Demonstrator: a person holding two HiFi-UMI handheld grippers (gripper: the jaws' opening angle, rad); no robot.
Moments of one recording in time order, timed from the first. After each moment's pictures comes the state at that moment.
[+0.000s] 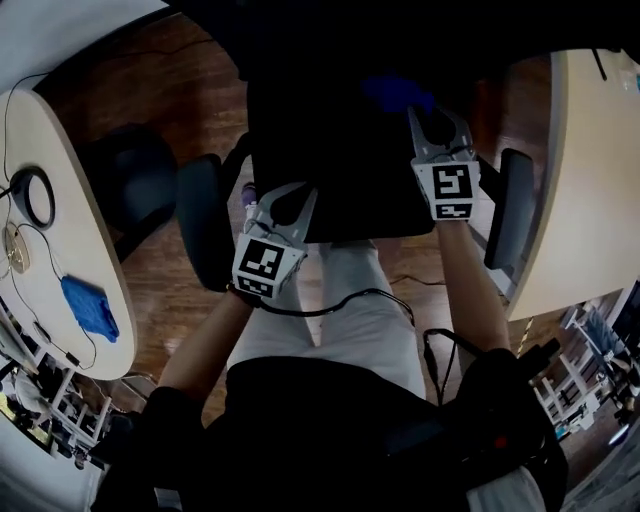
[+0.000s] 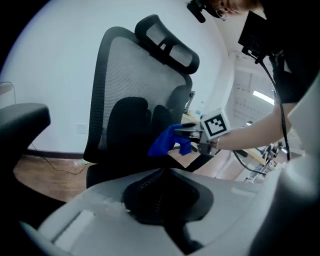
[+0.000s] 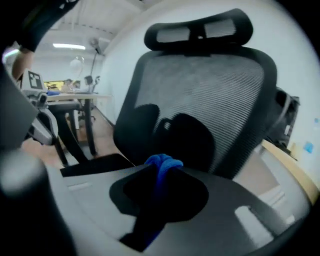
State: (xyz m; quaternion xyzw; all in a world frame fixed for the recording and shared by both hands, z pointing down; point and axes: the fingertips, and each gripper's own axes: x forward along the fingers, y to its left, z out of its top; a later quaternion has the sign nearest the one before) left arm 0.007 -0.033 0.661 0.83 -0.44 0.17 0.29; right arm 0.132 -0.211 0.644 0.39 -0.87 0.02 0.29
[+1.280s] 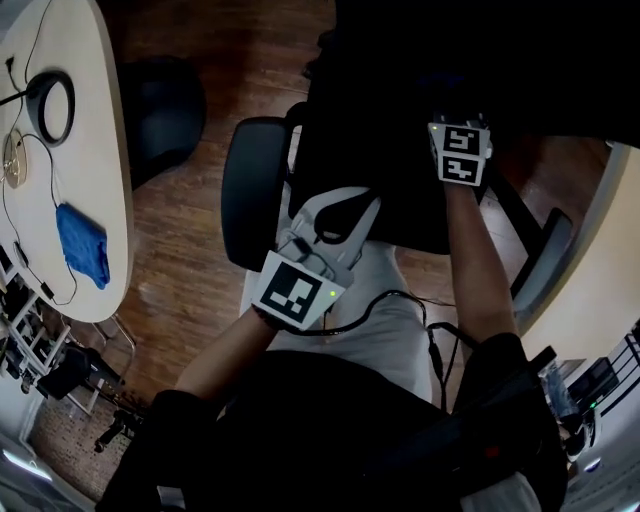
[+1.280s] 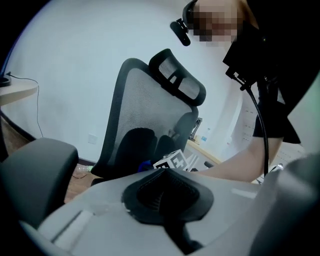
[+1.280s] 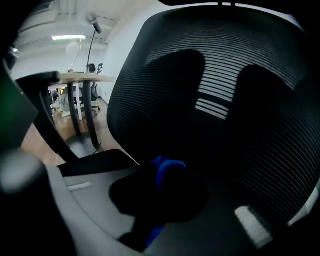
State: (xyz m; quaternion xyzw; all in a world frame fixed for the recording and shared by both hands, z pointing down) left arm -0.016 -0.052 0.576 0.81 -0.52 0.03 0.27; right arm 0.022 -0.261 0.741 0.35 -0.87 0.03 0.35
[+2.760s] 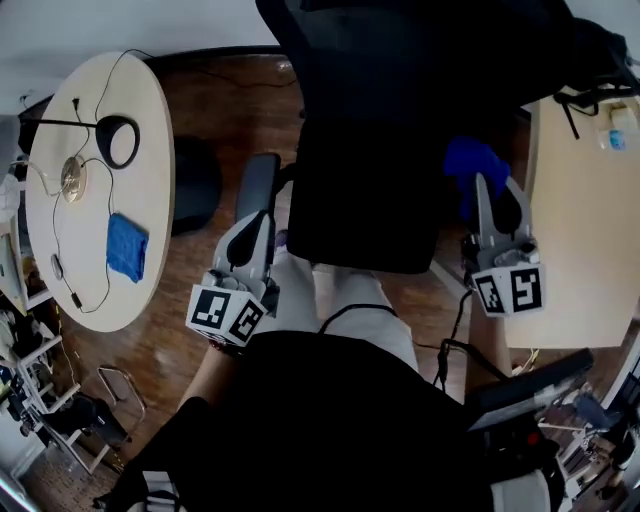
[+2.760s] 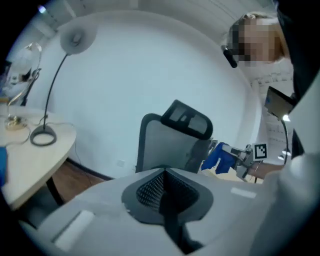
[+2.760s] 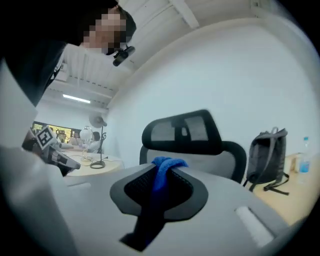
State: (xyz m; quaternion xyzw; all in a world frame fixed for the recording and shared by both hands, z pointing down) left arm -0.082 0.041 0.417 0.72 -0.65 0.00 0.24; right arm 0.180 -0.124 0.335 0.36 -0.93 0.01 0.02
